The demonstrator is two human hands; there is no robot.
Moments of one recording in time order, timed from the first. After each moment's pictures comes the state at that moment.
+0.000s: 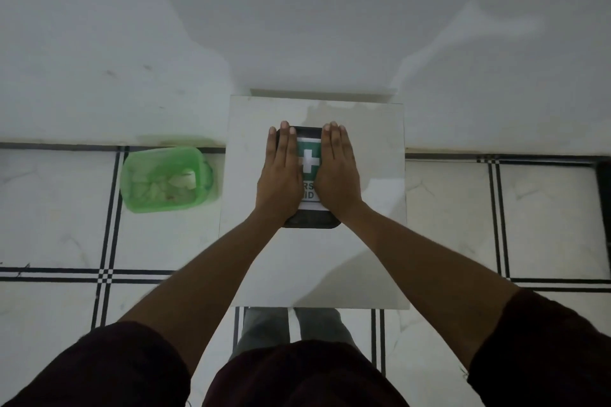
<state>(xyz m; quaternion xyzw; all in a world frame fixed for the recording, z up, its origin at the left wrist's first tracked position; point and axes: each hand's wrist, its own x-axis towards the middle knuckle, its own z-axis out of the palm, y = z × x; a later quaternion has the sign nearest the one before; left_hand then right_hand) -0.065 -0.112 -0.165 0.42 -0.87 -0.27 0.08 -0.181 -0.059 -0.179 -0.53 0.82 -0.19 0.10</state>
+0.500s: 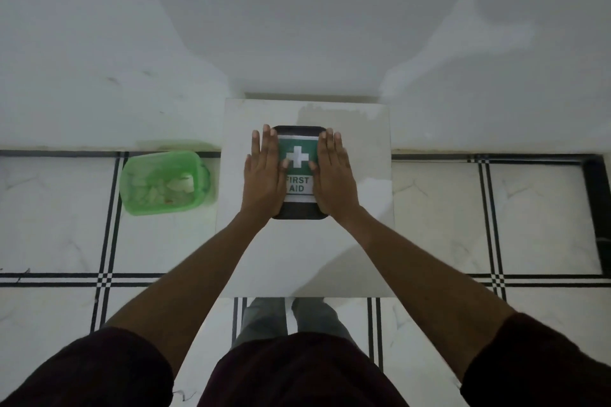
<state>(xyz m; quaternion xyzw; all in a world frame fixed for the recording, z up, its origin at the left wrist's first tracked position) -0.046 -0.107 -0.163 0.44 -0.83 -0.32 0.13 -0.180 -0.027 -0.161 -0.52 0.81 -0.20 0.18</state>
